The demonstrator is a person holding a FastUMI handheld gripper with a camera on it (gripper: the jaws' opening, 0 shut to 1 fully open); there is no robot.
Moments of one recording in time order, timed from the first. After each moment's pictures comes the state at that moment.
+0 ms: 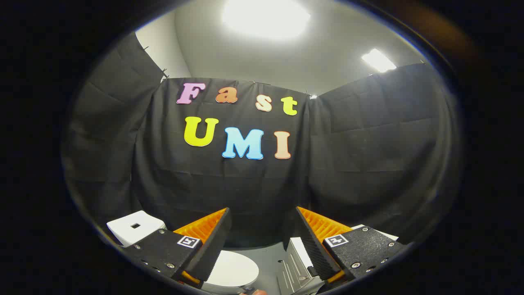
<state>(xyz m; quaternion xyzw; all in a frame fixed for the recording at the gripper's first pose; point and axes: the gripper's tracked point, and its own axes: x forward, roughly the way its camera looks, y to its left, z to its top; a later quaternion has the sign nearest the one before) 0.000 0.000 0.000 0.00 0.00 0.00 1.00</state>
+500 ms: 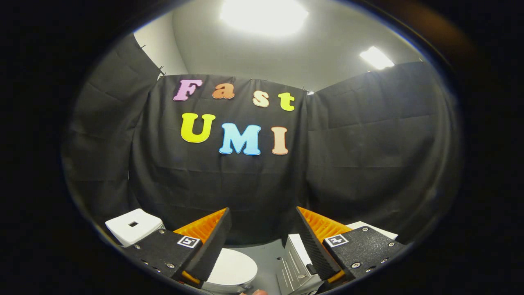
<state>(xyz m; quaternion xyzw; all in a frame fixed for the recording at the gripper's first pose) 0.004 -0.008 -0.011 0.00 0.01 -0.01 1.00</state>
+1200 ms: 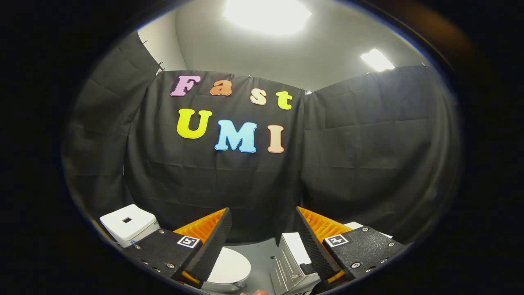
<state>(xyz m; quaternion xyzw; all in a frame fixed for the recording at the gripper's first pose) 0.010 -0.012 -0.022 -0.01 0.02 -0.02 1.00</state>
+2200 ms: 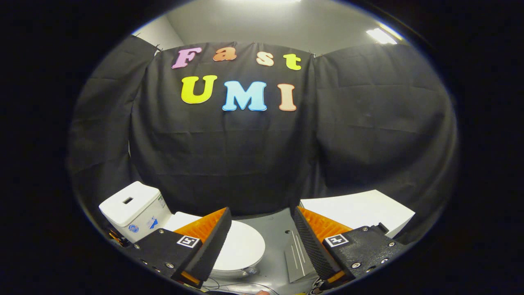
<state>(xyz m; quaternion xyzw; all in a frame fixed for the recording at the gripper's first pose) 0.048 0.012 -0.161 0.02 0.16 0.02 0.99</state>
